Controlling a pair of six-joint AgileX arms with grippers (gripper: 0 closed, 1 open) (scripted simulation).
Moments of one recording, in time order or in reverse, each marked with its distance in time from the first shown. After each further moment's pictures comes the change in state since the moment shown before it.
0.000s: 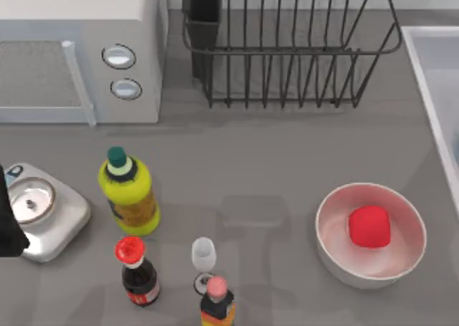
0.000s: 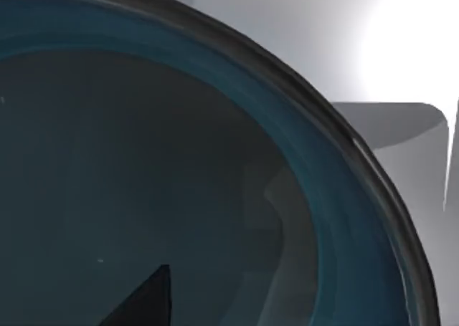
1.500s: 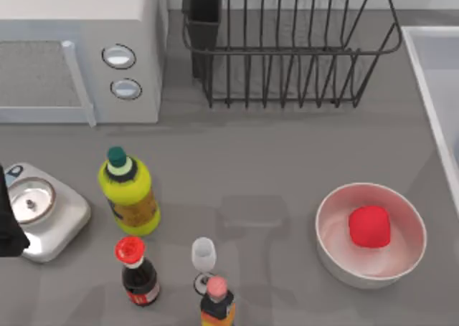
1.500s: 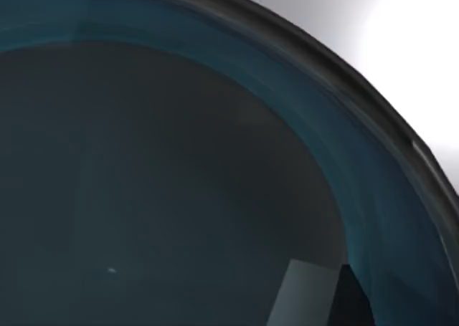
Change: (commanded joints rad) left arm 0.000 0.000 0.000 0.000 0.000 0.000; right arm 0.000 0.002 -0.002 0.003 0.000 0.000
